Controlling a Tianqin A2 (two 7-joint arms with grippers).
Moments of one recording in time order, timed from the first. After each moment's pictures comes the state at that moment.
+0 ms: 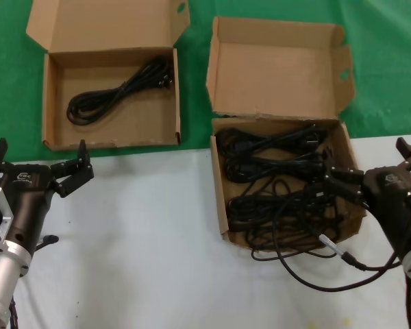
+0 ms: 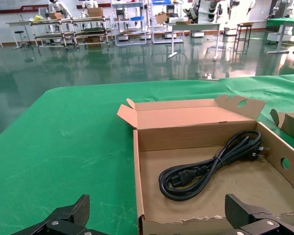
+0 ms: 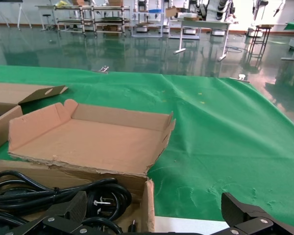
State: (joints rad) left arm 0.00 -0.30 1.60 -1.60 -1.80 0.00 0.00; right arm 0.03 0.30 -1.61 1.60 1.79 -0.02 -0.03
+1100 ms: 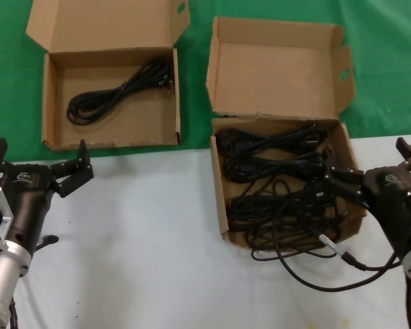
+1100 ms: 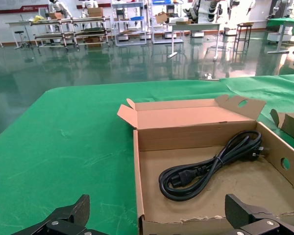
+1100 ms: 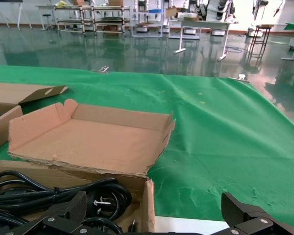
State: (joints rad) left arm 0.00 -0.30 1.60 -1.60 -1.80 0.00 0.00; right arm 0.03 0.30 -1.61 1.60 1.79 -0.02 -0.03
